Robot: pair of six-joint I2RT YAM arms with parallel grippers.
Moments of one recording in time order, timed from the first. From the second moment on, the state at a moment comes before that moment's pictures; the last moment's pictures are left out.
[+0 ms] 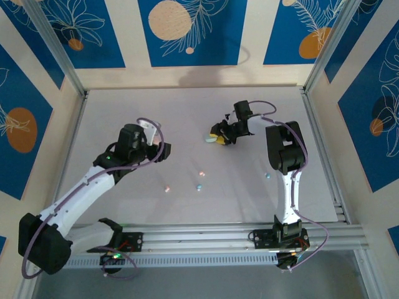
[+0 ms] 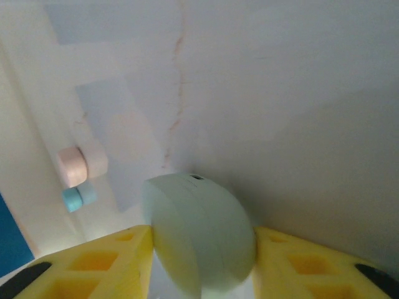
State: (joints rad) left arm -0.46 1.12 0.88 -0.39 0.04 -0.13; right arm 0.24 2.17 1.45 -0.39 -0.73 0.69
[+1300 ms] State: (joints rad) left arm -0.17 1.90 1.29 -0.59 0.20 0.52; right arm 0.22 1.53 1.14 -0.51 -0.69 0.61
